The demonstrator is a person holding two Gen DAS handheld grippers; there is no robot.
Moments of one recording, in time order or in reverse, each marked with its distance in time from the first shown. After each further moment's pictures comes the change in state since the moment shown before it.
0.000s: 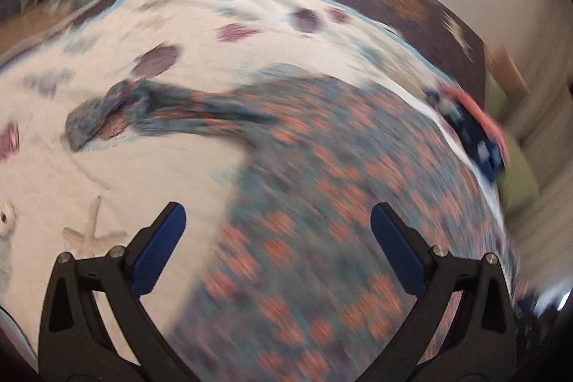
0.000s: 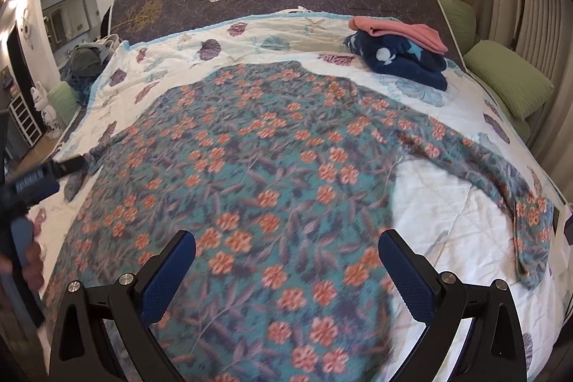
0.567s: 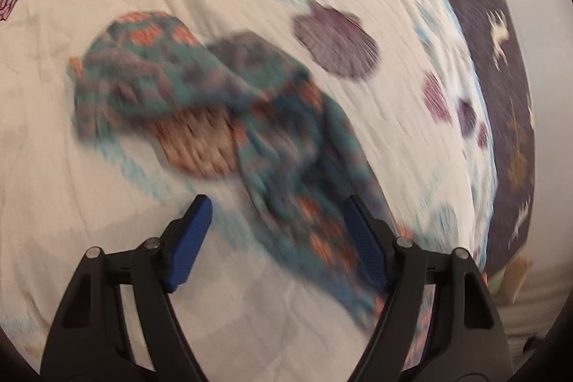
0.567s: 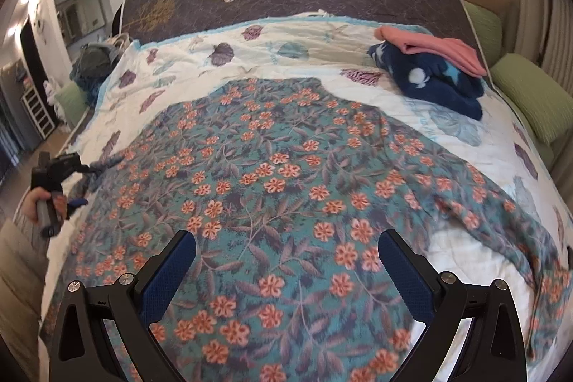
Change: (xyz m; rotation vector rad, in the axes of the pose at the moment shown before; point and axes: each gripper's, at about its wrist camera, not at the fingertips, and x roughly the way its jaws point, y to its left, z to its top) left arm 0.135 0.180 0.065 -0.744 0.119 0.077; right arm 0.058 0.009 0.053 -0.064 0.030 0.079
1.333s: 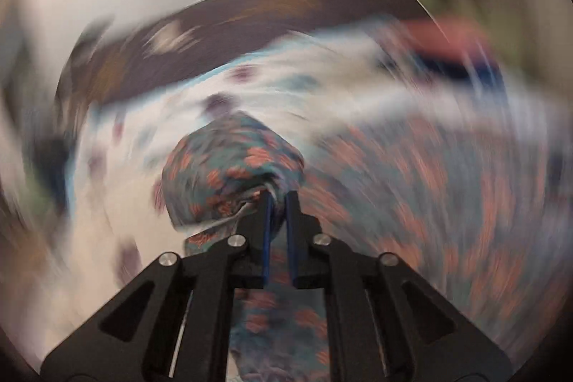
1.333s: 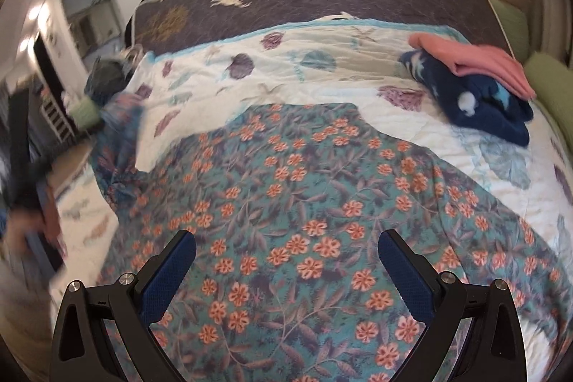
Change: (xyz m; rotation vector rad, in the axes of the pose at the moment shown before) left arm -0.084 -0.226 -0.293 1.714 -0.434 -0.052; right arm 0.035 -0.004 0.063 0.073 -0.013 0.115
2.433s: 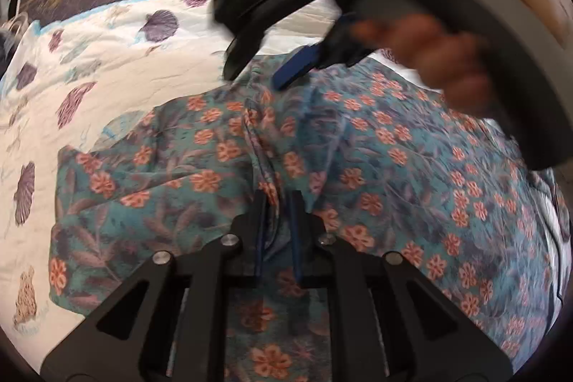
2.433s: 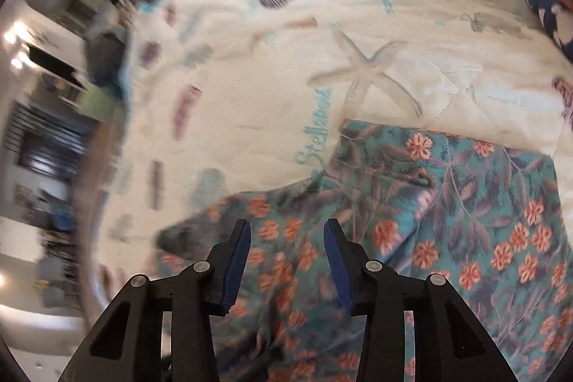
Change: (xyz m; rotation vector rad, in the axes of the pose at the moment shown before) left arm 0.074 0.000 -0.027 -0.380 0.155 -0.333; right arm 0.235 0.095 0.151 0.074 0.523 0.111
